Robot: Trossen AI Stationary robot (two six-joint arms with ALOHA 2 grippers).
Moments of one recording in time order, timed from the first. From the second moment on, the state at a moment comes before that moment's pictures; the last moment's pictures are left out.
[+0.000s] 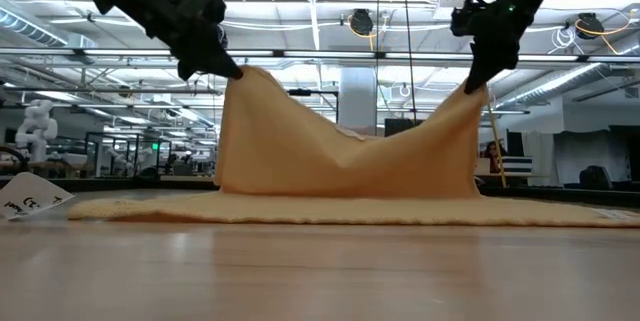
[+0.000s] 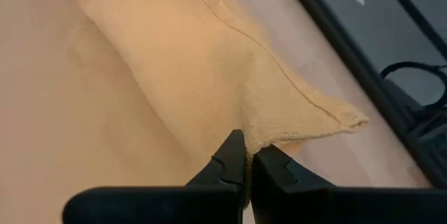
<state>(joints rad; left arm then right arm) 0.41 1.00 0.68 -0.23 0.13 -0.12 -0.61 1.10 1.01 -0.89 -0.01 -0.06</state>
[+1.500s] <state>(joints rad) 0.00 1.00 0.68 -0.30 -0.15 -0.28 -0.24 0.91 0.91 -1.08 0.13 0.22</state>
